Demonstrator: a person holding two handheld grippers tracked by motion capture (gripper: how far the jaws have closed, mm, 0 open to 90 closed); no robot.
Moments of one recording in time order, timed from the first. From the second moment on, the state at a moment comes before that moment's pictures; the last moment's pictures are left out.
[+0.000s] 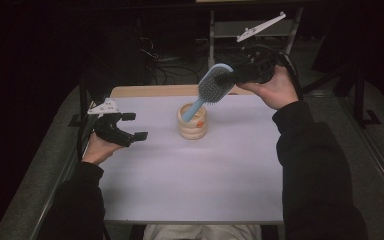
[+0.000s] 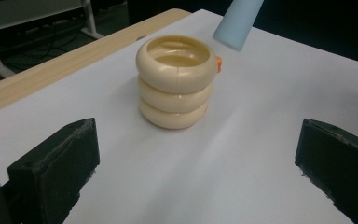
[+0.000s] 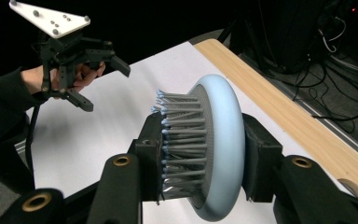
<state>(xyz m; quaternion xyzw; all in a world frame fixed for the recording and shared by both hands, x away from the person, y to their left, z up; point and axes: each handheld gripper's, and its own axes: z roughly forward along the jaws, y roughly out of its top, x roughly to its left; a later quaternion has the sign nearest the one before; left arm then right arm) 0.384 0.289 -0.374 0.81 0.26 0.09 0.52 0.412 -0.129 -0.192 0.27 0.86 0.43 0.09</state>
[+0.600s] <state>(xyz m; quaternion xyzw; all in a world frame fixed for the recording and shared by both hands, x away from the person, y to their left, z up) 0.371 0.321 -0.387 0.79 0.29 0.11 0.53 0.429 -0.127 -0.166 0.27 0.85 0.43 0.12</state>
